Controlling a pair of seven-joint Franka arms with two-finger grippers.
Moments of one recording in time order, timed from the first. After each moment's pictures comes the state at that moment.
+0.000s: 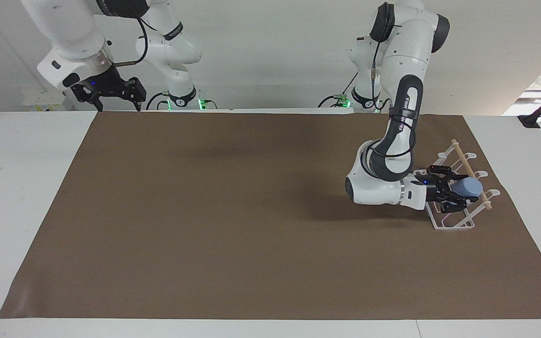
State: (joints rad) left arm -0.27 0.56 -0.16 -1.72 1.43 1.39 -2.26; right arm -0.06 -0.05 0.08 -1.57 -0.08 1.32 -0.05
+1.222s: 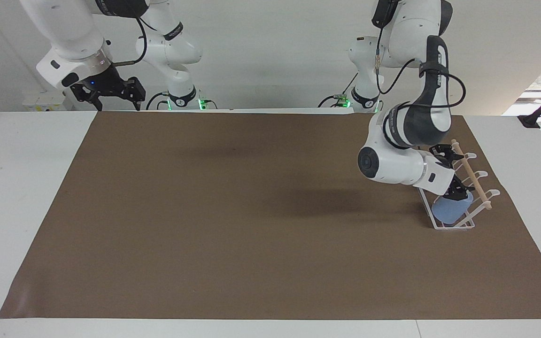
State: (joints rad) left arm -0.26 0.33 -0.16 -1.59 0.99 1.34 -1.72; right arm -0.06 -0.05 0.08 -1.56 -0.08 1.31 -0.05
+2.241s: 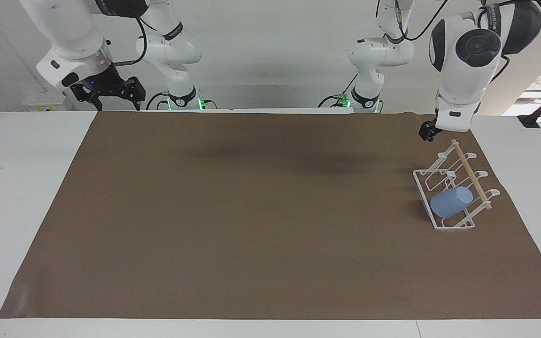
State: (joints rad) left arm -0.07 -0.05 -0.10 -1.75 0.25 1.49 -0.31; right arm -0.06 -0.05 0.08 -1.56 -0.08 1.31 -0.05
